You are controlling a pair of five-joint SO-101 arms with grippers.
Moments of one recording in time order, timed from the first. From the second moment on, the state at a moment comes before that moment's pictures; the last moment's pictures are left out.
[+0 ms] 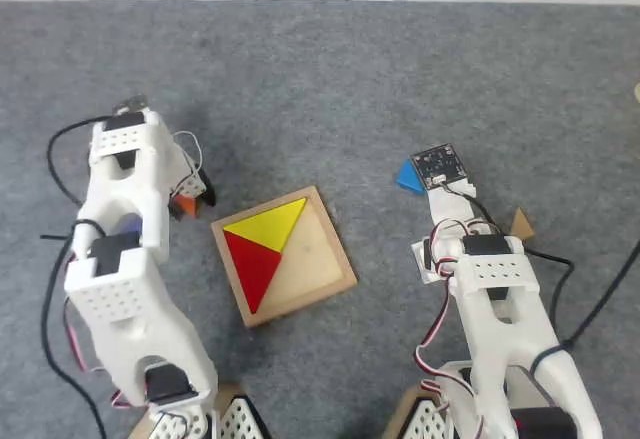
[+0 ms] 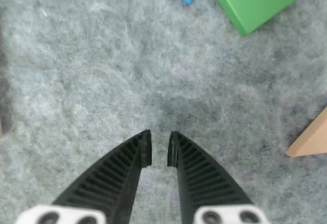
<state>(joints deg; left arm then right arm) -19.7 29.6 1.5 76.5 21.1 -7.4 -30.0 63.2 45.2 14.7</state>
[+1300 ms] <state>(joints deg) -21.3 33.8 -4.3 69.6 43.1 -7.4 -30.0 63.2 45.3 14.7</state>
